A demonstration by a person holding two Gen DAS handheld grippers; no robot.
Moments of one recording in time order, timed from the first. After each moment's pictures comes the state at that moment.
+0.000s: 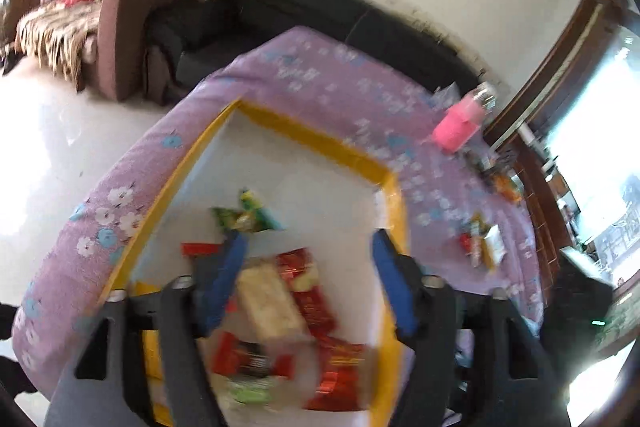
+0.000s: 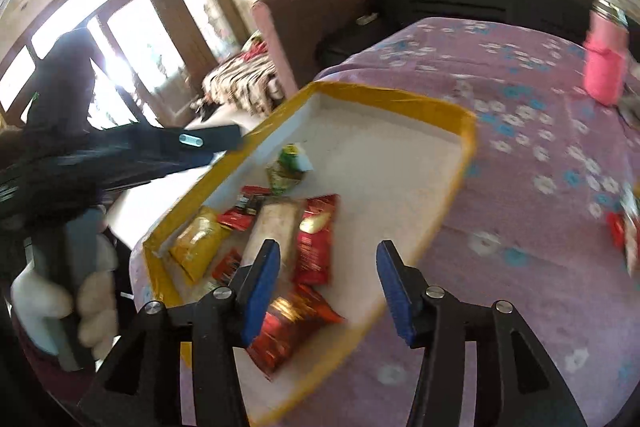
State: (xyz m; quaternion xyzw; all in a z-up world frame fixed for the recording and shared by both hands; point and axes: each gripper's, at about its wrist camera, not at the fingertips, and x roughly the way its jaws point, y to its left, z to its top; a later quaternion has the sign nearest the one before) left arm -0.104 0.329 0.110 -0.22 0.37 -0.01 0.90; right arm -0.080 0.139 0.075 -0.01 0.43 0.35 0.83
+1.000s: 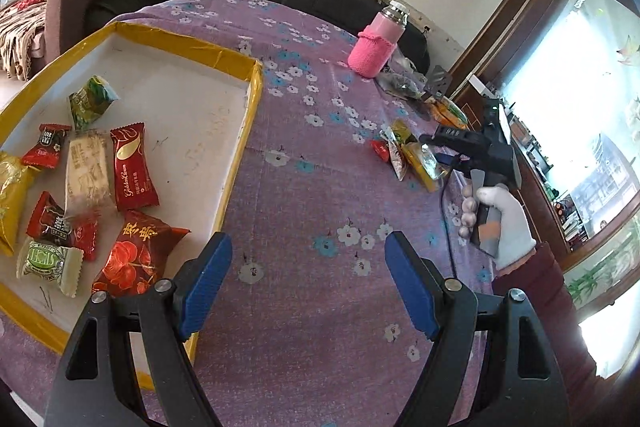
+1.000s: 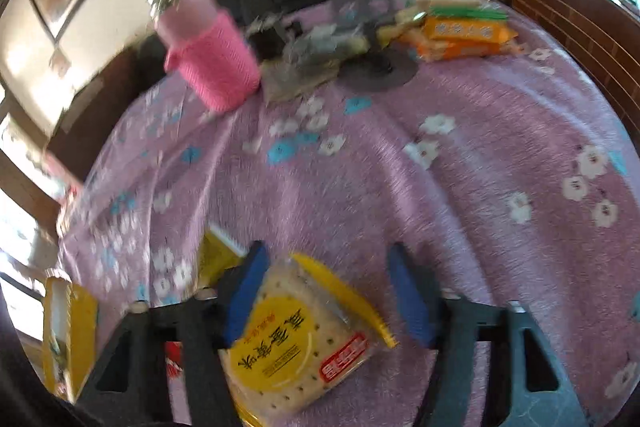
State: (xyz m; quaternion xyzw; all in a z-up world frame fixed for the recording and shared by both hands) left arm -0.146 0.190 0.061 -0.20 0.40 -0.10 0.89; right arm 0.114 -0.155 0.029 0.13 0.47 0.03 0.87
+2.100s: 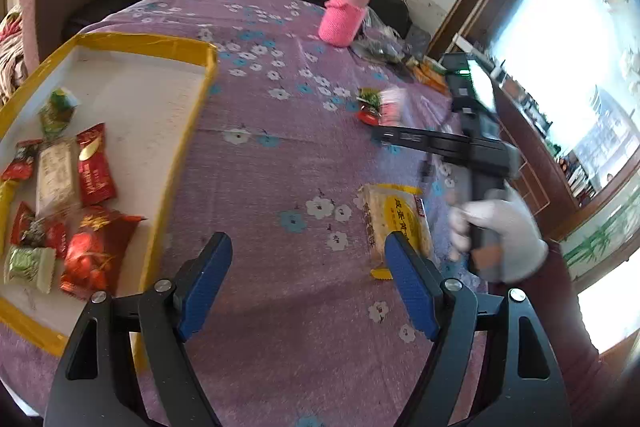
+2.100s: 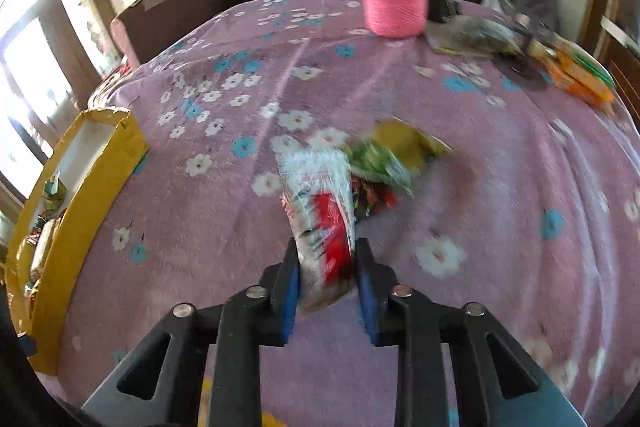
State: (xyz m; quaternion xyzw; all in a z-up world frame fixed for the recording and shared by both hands) left arm -0.144 0.142 0.057 -0.13 0.43 -0.12 0.88; right arm 0.039 -0.063 0.018 -0.02 0.47 0.15 0.87
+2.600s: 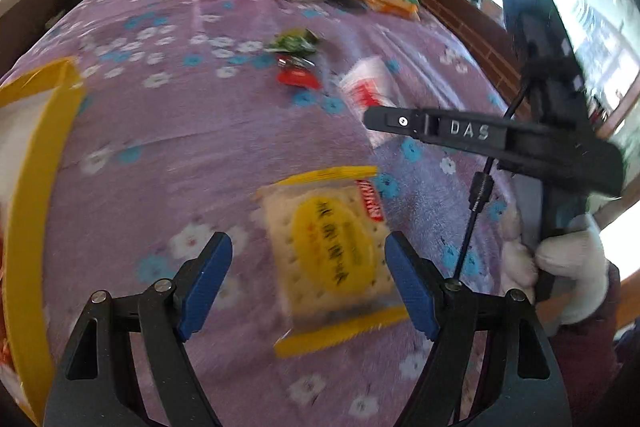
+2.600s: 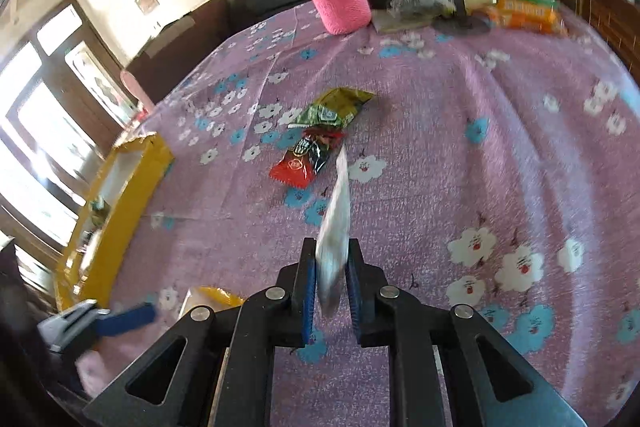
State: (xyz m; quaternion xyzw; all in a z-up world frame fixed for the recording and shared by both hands) left arm -0.085 0.022 0.019 -0.01 0.48 -0.18 0.86; right arm -0.006 -0.135 0.023 0.10 0.46 0.19 0.86
